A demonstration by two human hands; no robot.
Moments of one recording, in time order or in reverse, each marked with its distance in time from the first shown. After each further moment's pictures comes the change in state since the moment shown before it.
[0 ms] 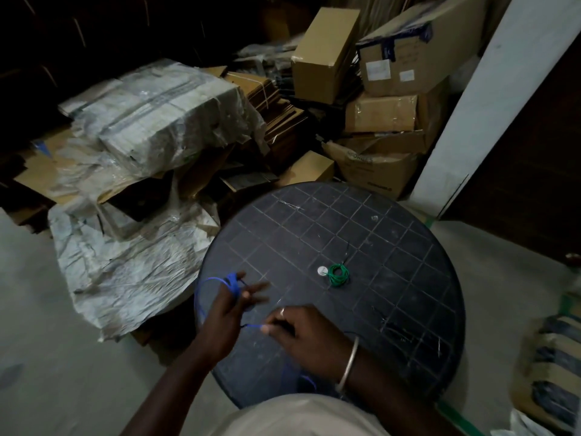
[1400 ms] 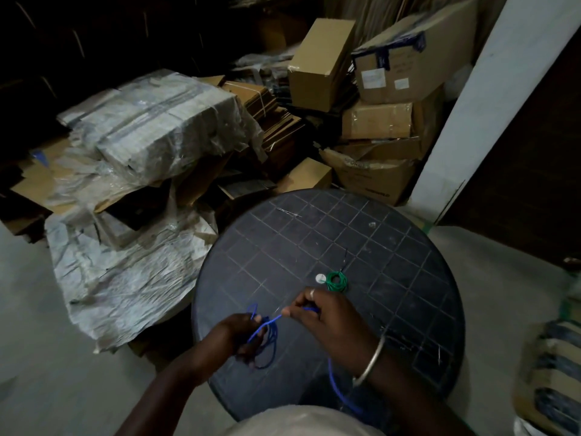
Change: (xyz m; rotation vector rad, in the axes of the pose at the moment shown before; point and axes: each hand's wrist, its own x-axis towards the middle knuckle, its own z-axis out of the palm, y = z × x) left_hand -0.003 0.026 0.003 -0.148 -0.388 -0.489; right_hand -0.002 -0.010 -0.046 -0.015 0.244 0.076
